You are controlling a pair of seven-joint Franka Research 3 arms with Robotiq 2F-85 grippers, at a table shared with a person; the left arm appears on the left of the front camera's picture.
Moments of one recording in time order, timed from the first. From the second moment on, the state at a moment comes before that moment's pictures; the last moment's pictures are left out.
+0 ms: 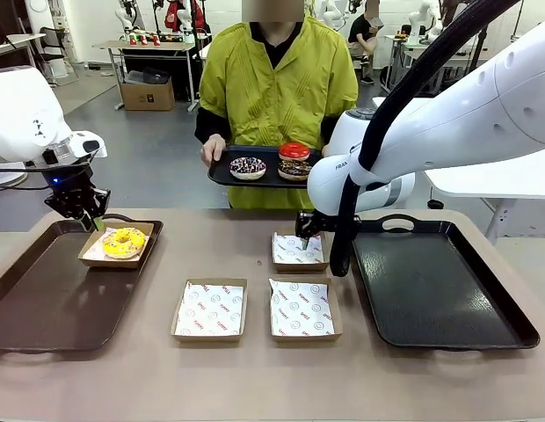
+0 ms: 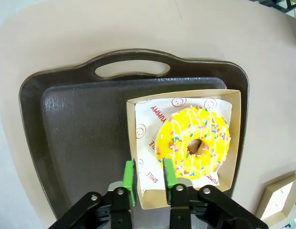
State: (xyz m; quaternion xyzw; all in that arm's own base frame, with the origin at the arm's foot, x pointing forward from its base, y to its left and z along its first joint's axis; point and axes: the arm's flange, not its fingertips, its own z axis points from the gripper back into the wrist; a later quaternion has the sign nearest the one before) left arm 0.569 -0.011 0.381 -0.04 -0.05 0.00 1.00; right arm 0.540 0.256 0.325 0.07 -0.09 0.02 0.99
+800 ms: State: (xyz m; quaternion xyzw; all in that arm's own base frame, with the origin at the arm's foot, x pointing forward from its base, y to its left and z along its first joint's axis) left arm 0.569 -0.011 0.383 -0.04 -0.05 0.00 1.00; right arm 0.540 0.256 0.325 0.07 -0.08 0.01 0.99
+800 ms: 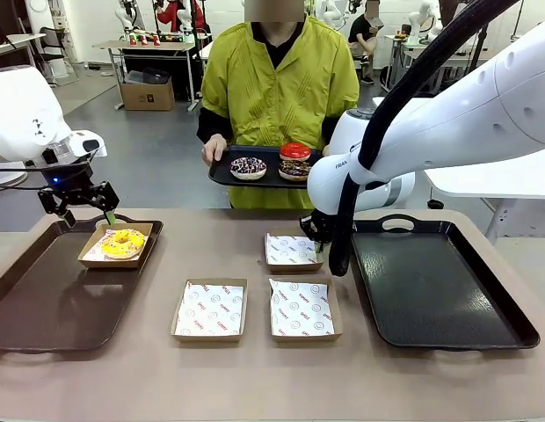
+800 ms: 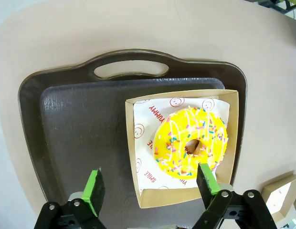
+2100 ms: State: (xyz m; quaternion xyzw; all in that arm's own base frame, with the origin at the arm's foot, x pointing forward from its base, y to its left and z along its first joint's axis) left arm 0.389 0.178 0.464 -0.54 -0.08 0.15 0.82; right arm 0.503 0.226 0.528 0.09 -0.08 0.00 0.99
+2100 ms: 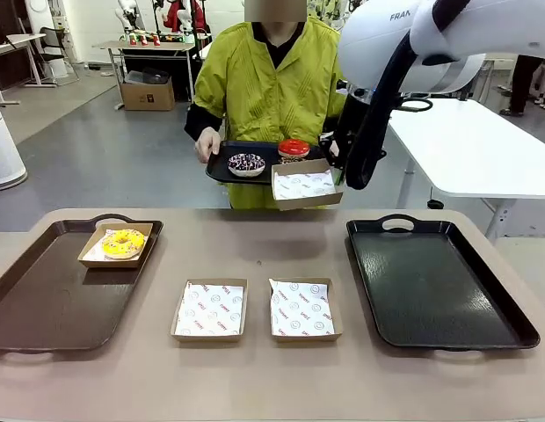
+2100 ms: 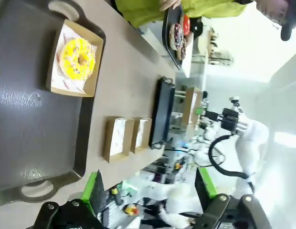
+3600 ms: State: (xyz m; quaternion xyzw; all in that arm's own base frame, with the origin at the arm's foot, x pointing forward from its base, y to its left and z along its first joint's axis) left arm 0.407 0.209 0.417 -0.55 -0.04 0.20 0.81; right arm 0.532 0.225 0.505 0.05 -0.06 -0.02 1.00
